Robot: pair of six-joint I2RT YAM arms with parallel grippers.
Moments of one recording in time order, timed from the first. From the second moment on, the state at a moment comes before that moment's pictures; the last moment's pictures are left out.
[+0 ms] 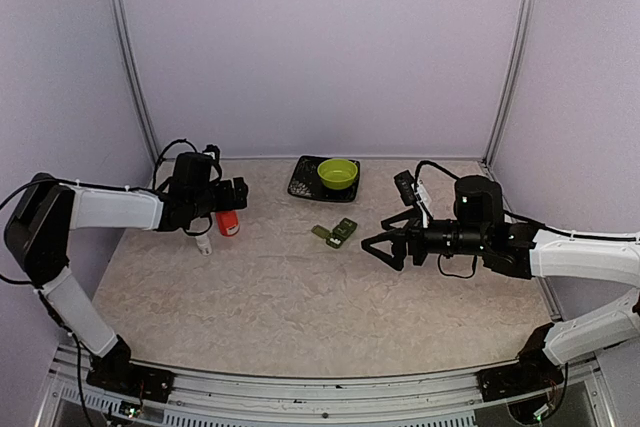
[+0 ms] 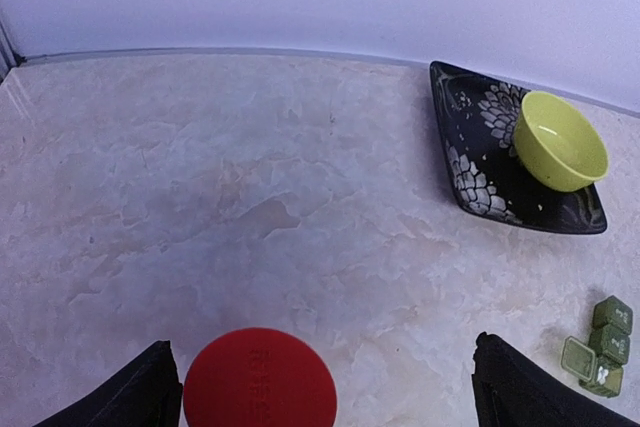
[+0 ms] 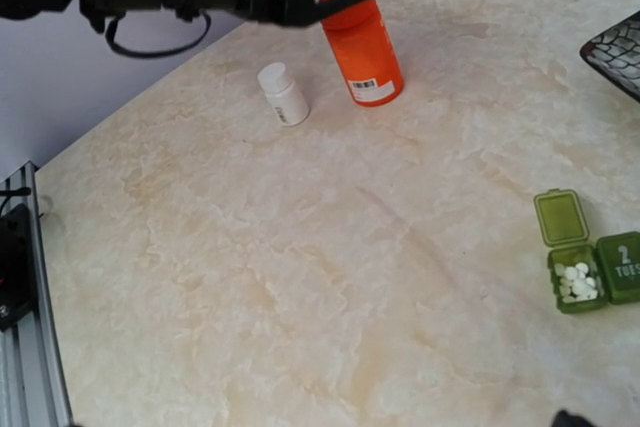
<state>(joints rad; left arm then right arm) -0.44 1.64 0.91 0.20 -0.23 -0.32 0.75 1.20 0.66 0.21 -0.39 0.23</state>
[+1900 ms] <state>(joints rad) -0.39 1.78 1.06 -0.02 -0.21 -0.33 0.75 1.24 0.65 0.17 -0.40 0.23</state>
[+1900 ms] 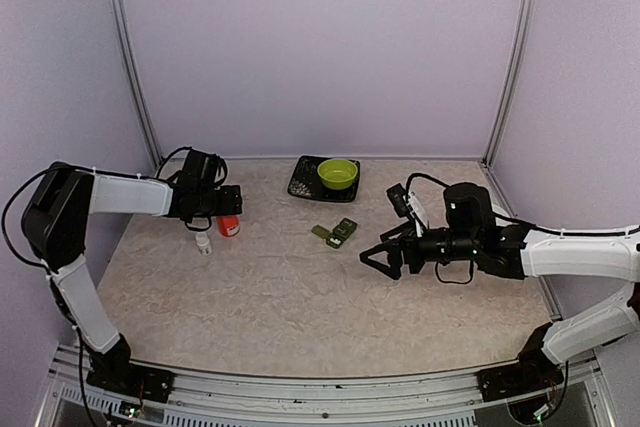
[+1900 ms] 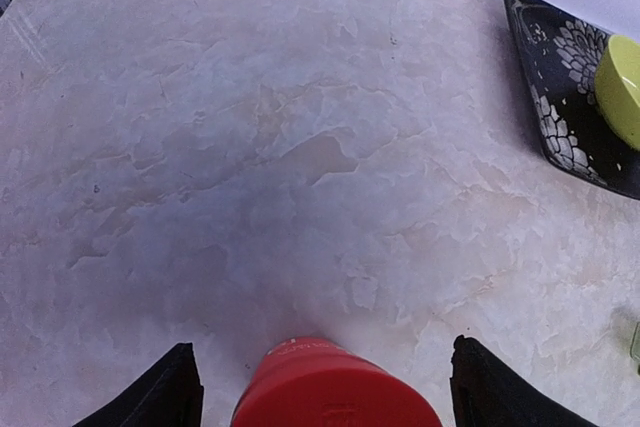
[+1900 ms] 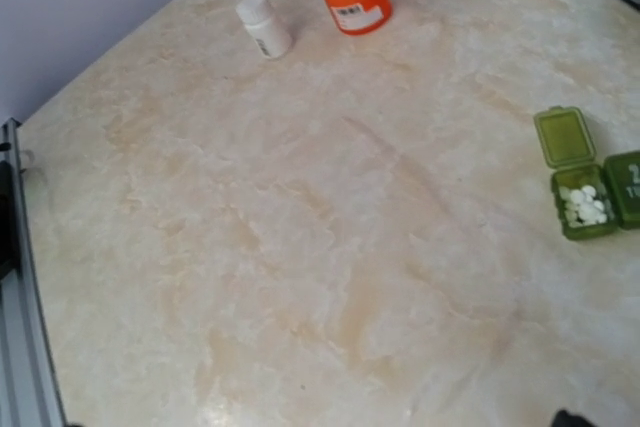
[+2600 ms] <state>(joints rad) -0.61 1.74 1.13 0.06 0.02 -0.44 0.51 1.73 1.12 0.02 -0.39 0.21</state>
